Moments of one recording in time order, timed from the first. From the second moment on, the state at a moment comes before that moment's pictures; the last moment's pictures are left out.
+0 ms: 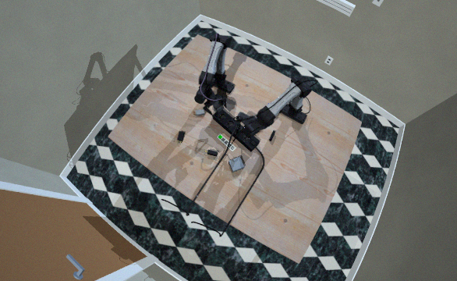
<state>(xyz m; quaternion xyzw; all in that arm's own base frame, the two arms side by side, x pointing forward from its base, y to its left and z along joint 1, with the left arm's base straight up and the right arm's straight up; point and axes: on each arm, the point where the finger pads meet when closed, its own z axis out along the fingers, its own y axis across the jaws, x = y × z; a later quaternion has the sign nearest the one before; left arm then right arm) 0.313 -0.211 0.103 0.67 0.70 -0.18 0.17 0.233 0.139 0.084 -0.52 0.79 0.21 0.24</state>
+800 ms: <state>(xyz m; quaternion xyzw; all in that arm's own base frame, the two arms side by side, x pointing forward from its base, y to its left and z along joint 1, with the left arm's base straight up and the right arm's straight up) 0.319 -0.217 0.094 0.72 0.64 -0.20 0.17 0.221 0.149 0.037 -0.57 0.71 0.27 0.31</state>
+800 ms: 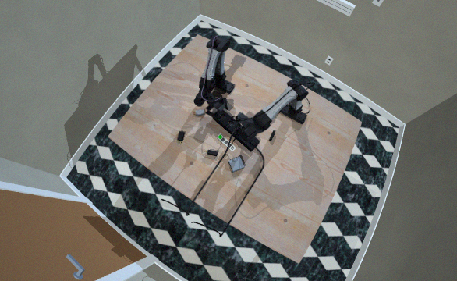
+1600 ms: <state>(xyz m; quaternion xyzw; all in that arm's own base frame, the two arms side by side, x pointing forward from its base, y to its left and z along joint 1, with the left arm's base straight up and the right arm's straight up) 0.315 -0.234 0.066 0.73 0.64 -0.20 0.17 0.232 0.177 0.021 -0.57 0.71 0.27 0.32</state>
